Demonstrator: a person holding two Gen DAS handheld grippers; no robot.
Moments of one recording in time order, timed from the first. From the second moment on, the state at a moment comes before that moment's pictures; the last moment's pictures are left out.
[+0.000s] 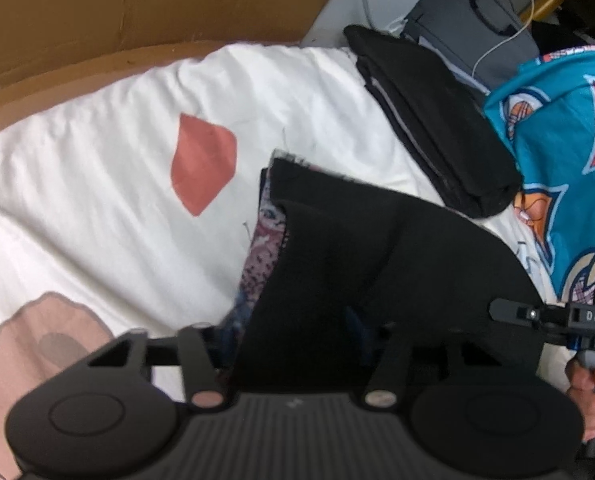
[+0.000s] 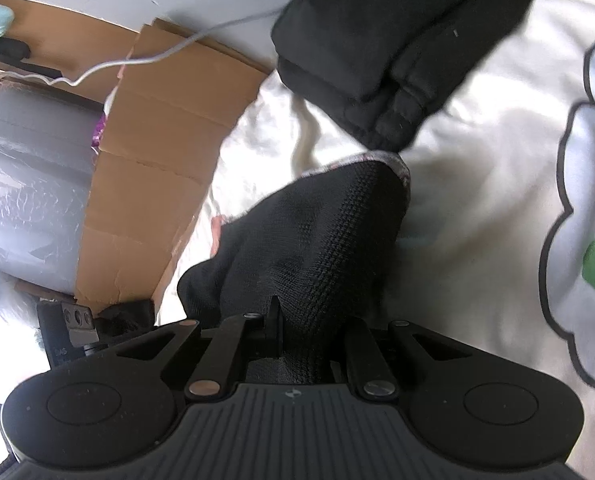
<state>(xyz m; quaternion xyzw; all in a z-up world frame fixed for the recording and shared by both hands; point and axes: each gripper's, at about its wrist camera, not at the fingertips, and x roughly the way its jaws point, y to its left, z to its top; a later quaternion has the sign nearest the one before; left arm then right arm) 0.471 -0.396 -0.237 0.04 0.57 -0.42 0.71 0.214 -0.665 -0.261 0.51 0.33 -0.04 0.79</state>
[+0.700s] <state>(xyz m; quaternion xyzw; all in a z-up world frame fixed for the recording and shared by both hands) 0.465 -0.409 -0.247 0.05 0.57 -0.44 0.69 0.208 -0.669 -0.271 0.52 0.36 -0.06 0.77</state>
